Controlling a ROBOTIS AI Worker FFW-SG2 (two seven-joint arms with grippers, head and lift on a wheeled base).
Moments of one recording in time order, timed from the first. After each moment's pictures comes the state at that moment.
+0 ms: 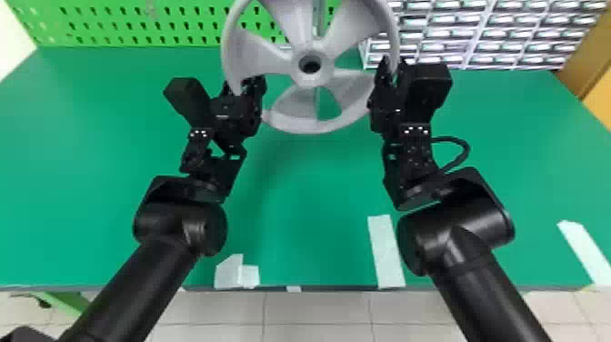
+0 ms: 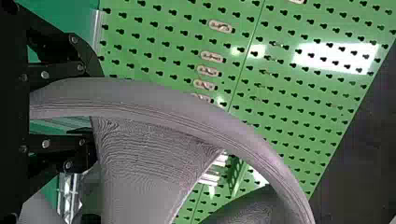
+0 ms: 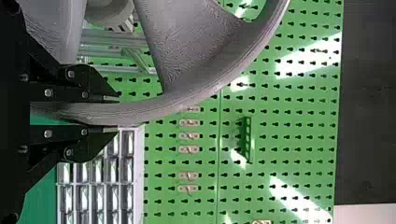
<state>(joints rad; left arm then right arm) -0.33 0.17 -0.40 -1.20 0.51 -0.35 -0.04 -0.19 -0.07 0.34 -1.57 -0.04 -0.04 -0.38</state>
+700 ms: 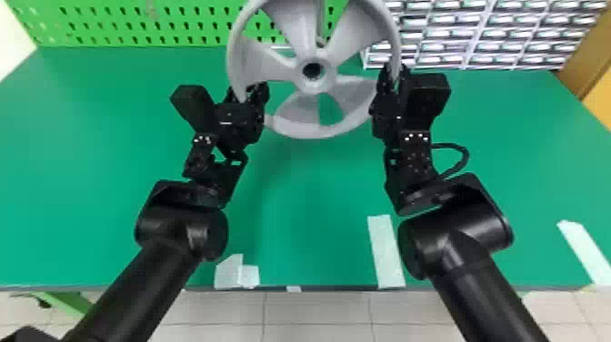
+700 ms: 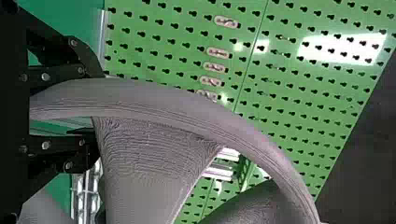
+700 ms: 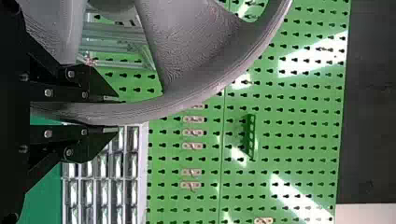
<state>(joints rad) -0.33 0.16 -0.40 -1.16 0.48 -0.37 -0.06 -0.19 -0.07 0.33 -1.52 -0.02 -0.08 -0.38</state>
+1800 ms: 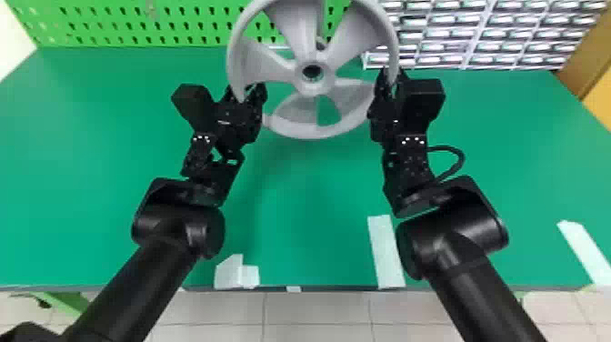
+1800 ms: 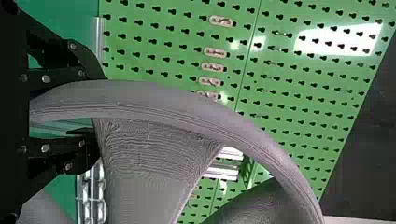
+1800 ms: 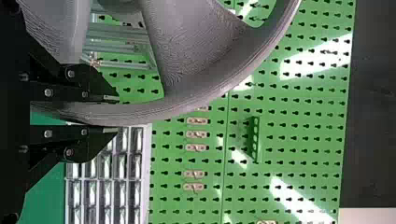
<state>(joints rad) -0.35 0.16 -0.38 -1.12 0.42 -0.39 -0.06 -0.20 -0.07 0.33 -1.47 -0.01 -0.11 -0.38</state>
